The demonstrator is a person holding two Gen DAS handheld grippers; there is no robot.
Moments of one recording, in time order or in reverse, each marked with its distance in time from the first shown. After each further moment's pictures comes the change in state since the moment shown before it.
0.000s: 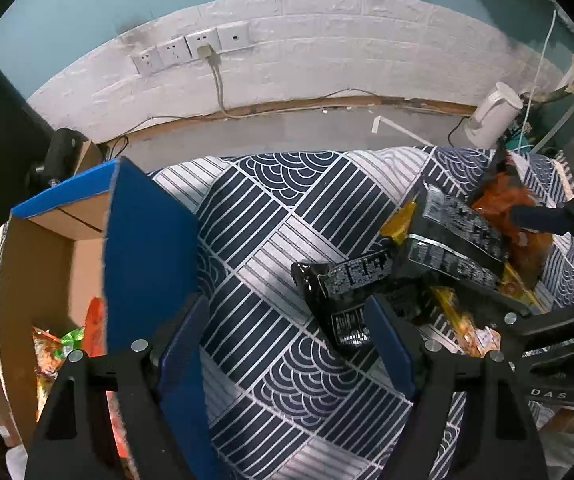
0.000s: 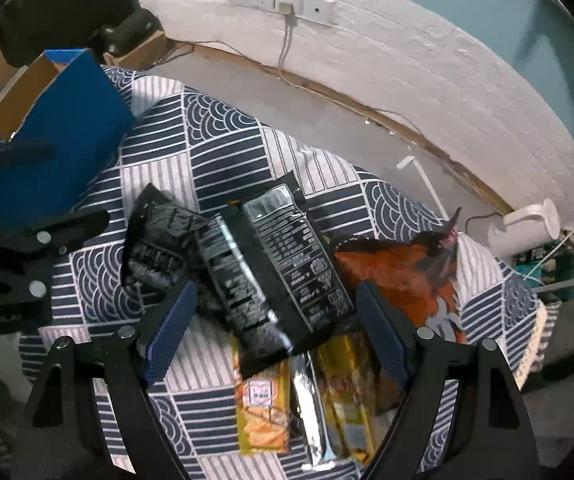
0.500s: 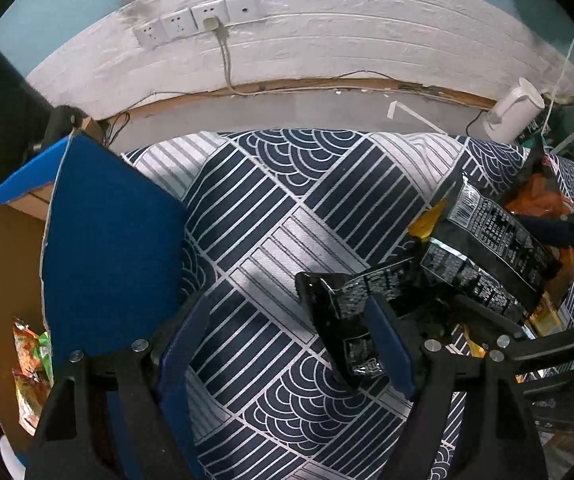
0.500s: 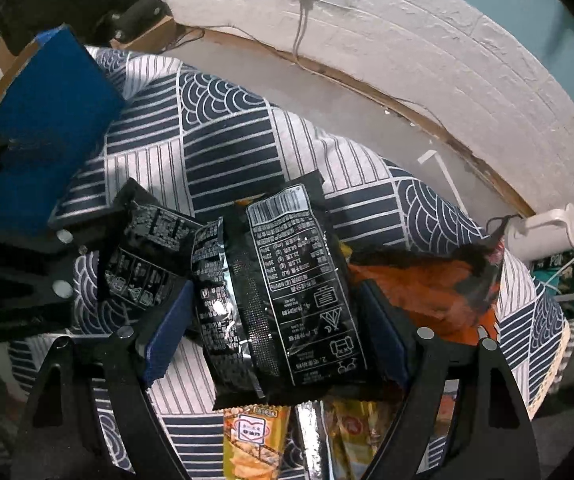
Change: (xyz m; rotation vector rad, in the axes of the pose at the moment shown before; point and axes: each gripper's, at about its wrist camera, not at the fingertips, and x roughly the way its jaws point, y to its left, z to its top) left arm 0.037 0.004 0.006 -0.057 0.066 0.014; right arm 0.043 0.003 0.009 -0.040 0.036 0.028
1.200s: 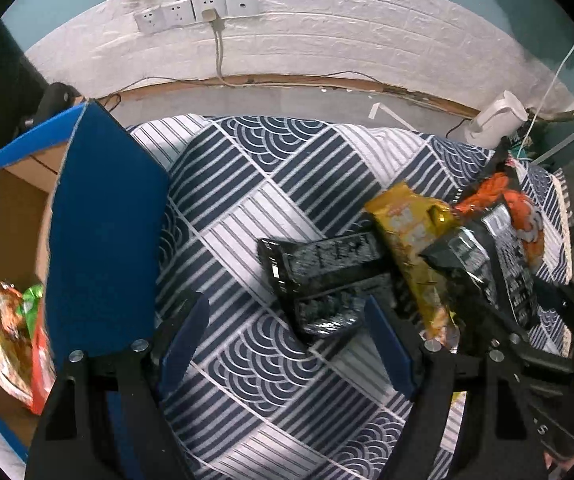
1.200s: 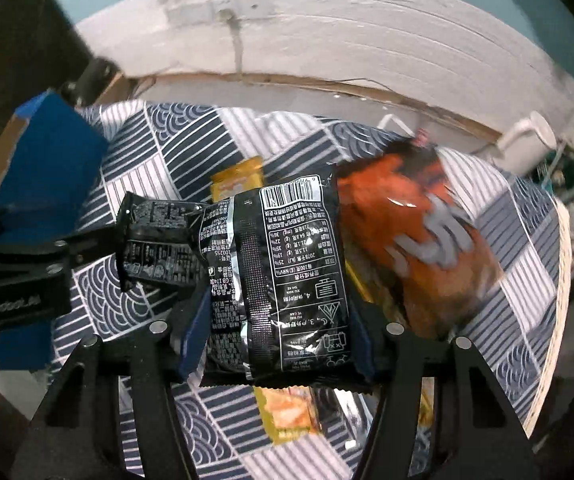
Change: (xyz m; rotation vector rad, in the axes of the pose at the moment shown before) left arm -0.025 -0.011 -0.018 -0.049 0.033 -0.093; right arm -0.049 -0.018 -0.063 0.338 -0.092 0.008
